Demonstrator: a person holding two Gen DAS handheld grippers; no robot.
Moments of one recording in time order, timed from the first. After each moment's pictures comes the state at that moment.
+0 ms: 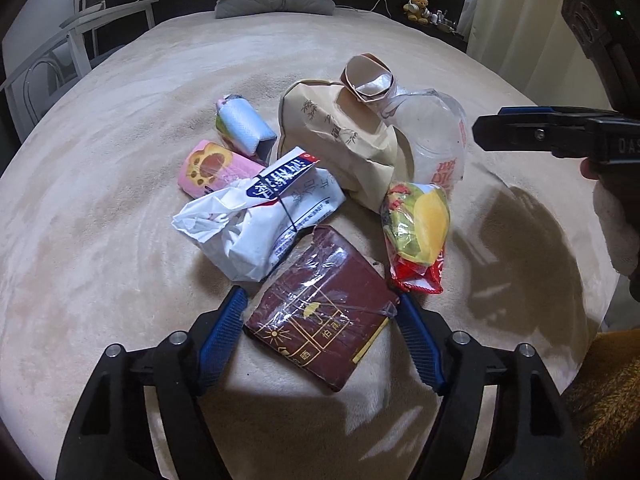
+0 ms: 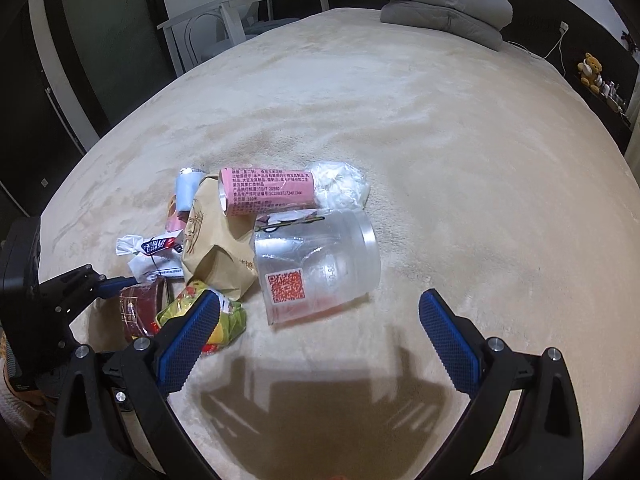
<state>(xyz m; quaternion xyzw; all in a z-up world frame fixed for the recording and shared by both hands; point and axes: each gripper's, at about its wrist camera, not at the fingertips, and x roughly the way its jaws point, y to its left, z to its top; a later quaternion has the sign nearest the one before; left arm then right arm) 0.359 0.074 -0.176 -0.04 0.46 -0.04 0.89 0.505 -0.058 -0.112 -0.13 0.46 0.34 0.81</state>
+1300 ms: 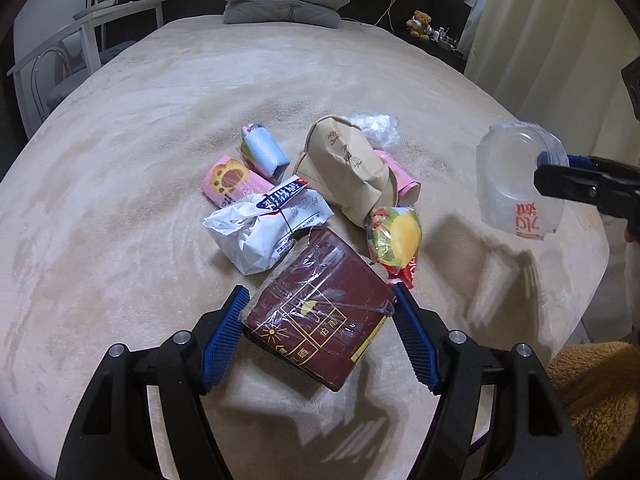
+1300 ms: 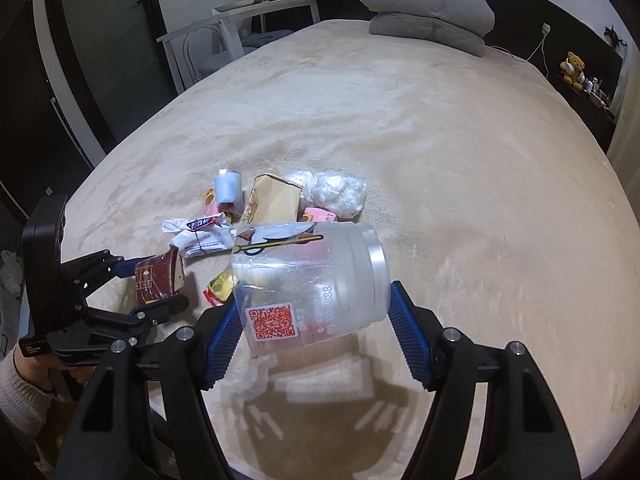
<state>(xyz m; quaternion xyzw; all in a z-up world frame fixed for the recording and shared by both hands) 0.334 0.085 -0.137 -0.07 0.44 -0.04 0.89 0.434 -0.093 -0.057 -0.11 0.45 0.31 0.83</state>
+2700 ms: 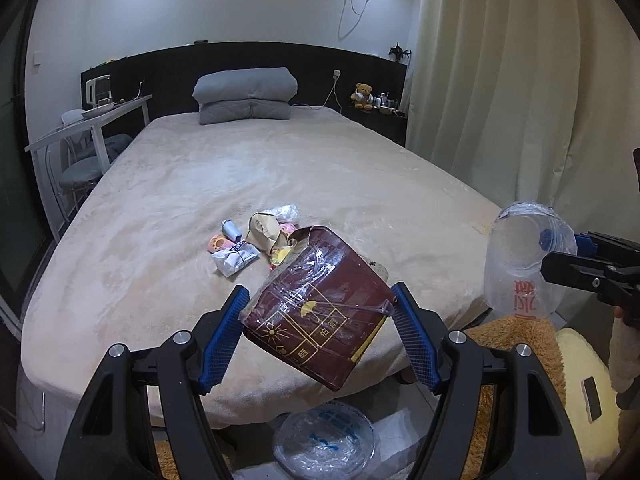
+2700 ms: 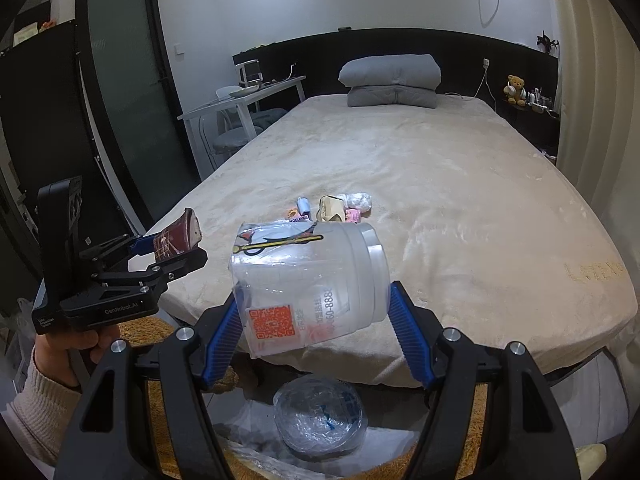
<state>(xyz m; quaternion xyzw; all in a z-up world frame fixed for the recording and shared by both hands) 0.106 0.016 0.026 -0.02 0.30 -0.08 0.95 0.136 -0.193 0.084 -0.03 0.34 0.28 0.89</state>
